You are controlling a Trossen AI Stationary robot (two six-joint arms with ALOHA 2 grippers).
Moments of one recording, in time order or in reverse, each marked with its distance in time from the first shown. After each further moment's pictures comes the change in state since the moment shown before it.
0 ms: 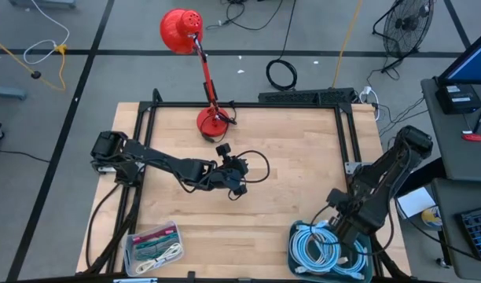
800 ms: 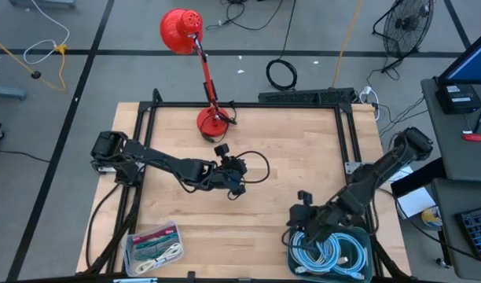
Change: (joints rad) left arm 0.000 0.000 0.000 -0.056 -0.002 -0.036; right arm -0.264 0.013 0.098 0.882 0.160 -0.855
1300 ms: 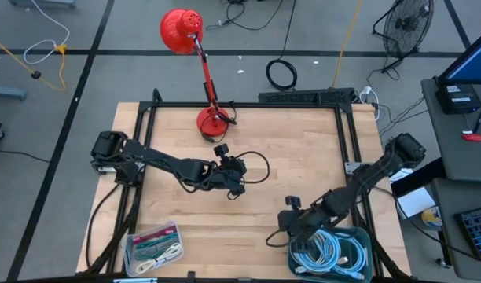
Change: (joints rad) left arm 0.000 0.000 0.000 -0.018 -0.001 -0.007; right arm -0.066 0.134 0.000 0.111 -0.161 -0.128
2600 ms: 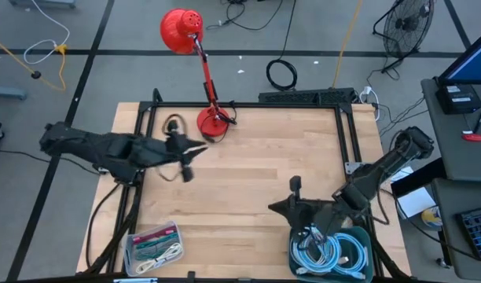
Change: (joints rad) left arm -0.048 -0.698 -0.117 -0.208 0.119 0.012; right arm 0.049 -0.152 0.112 0.167 0.580 -0.731
